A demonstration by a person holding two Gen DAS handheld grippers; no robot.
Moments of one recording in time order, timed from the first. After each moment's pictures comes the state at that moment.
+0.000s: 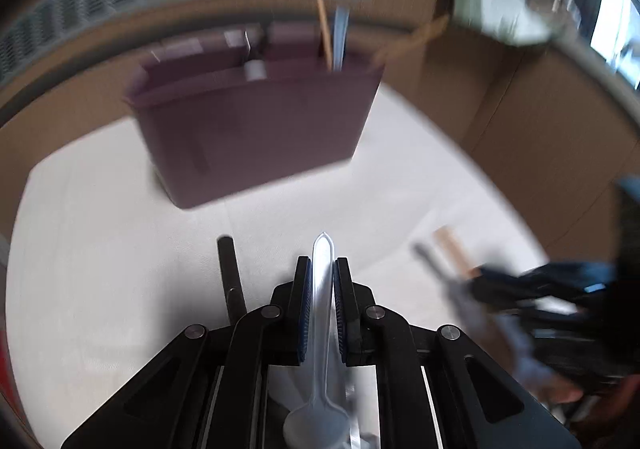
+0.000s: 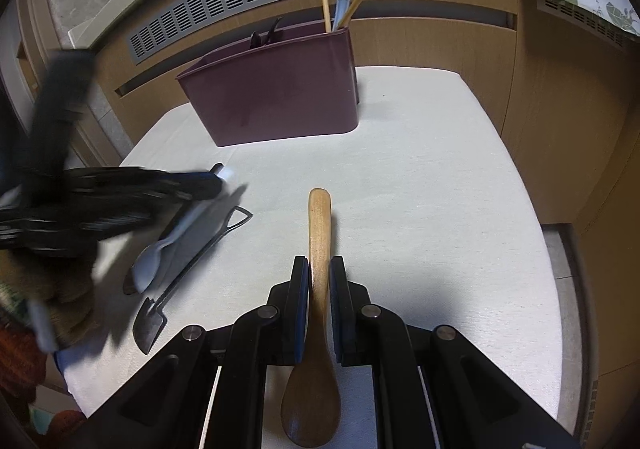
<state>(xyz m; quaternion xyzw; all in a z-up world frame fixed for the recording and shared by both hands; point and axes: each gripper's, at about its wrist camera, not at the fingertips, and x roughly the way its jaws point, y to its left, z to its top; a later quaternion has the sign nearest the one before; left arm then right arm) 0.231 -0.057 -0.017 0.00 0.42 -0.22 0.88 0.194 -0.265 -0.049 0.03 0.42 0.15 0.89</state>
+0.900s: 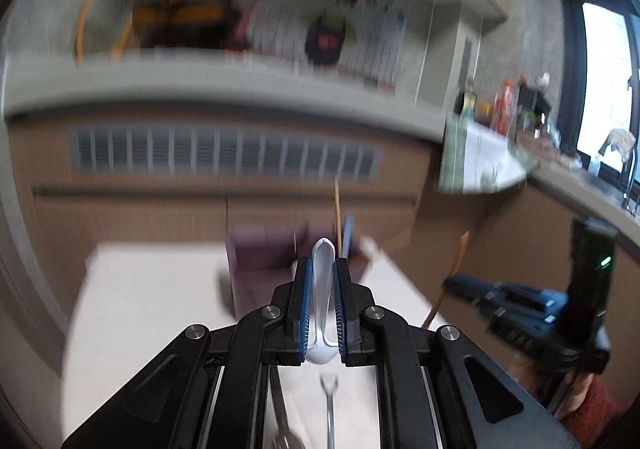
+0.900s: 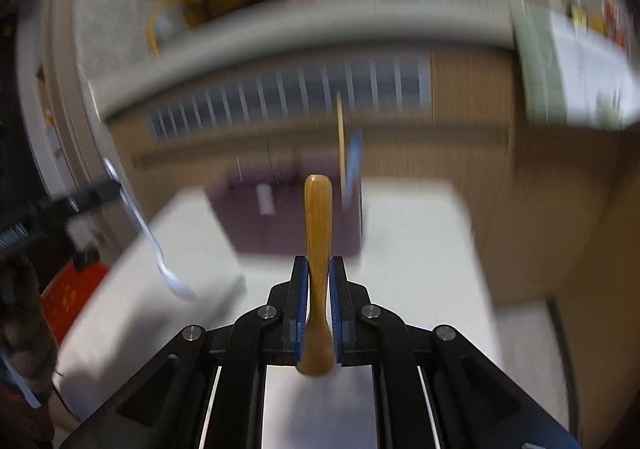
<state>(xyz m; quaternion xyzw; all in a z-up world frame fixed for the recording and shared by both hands) 0.172 0.000 0.126 -0.07 0.20 -0.18 0.96 0.193 -0.258 0.096 0.01 0.23 0.15 0.96</state>
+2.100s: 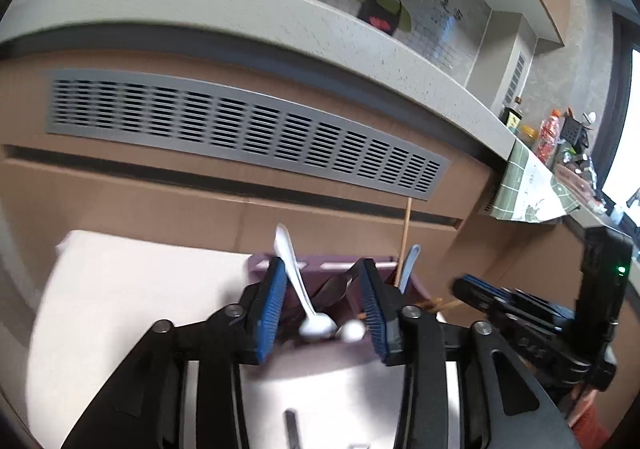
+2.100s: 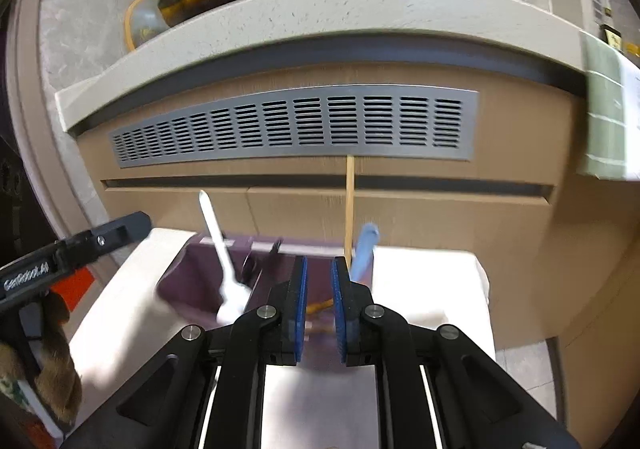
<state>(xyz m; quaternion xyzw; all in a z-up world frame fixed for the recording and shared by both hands) 0.294 0.028 0.067 -0.14 0.26 -0.15 0.94 0.297 -0.232 0.061 0.01 0.29 0.15 0.94</state>
